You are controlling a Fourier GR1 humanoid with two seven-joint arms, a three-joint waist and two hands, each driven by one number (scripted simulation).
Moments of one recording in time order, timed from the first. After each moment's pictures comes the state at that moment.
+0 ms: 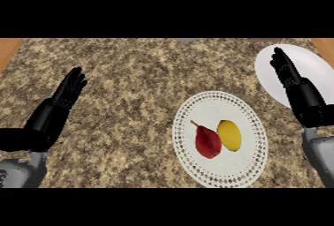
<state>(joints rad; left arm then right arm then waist) -0.17 0.51 -0.24 -1.61 0.34 0.12 -0.07 -0.33 -0.49 0.15 -1.41 -0.17 -0.08 -0.15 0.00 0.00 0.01</state>
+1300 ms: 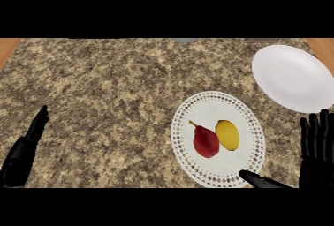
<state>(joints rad) 0.09 0.56 -0.17 -1.45 0.11 0.27 -0.17 0.26 -0.27 0.26 -2.10 -0.08 -0.58 -0.02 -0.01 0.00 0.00</state>
